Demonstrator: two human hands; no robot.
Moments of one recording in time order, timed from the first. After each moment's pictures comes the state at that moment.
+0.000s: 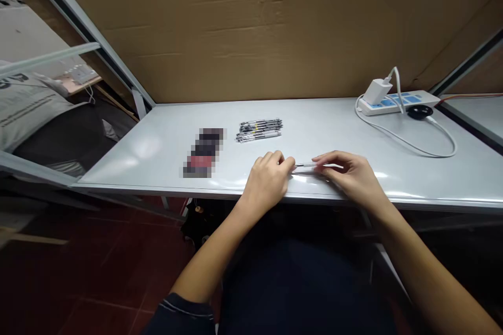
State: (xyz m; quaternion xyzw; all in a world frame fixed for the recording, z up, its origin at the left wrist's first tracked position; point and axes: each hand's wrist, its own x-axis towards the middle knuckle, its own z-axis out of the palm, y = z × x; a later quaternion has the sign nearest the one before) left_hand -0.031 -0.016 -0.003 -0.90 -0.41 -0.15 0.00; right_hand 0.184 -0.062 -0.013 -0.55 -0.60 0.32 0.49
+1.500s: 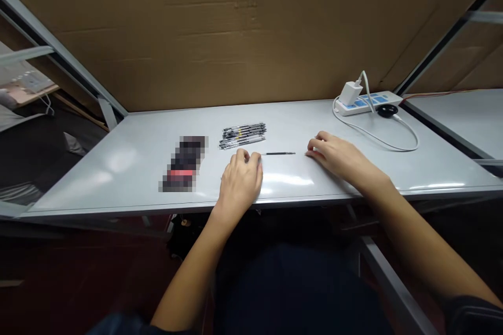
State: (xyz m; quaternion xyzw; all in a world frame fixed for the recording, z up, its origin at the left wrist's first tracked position) left_hand -0.045 0.000 0.002 -0.85 -0.50 -0.15 0.03; right_hand 0.224 -0.024 0.011 -0.63 -0.76 0.01 0.15
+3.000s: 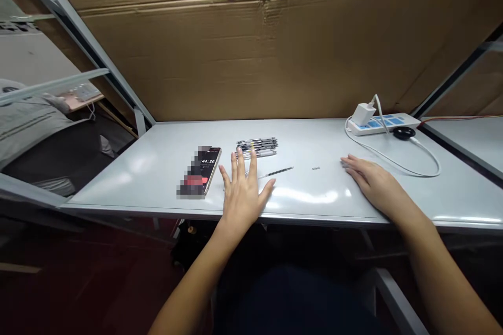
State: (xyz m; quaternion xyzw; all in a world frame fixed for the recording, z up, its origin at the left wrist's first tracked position) left_hand -0.059 -0.005 -0.007 -0.80 -0.57 -0.18 0.03; right_hand 0.277 -0.047 -0.036 -0.67 -0.68 0.02 0.29
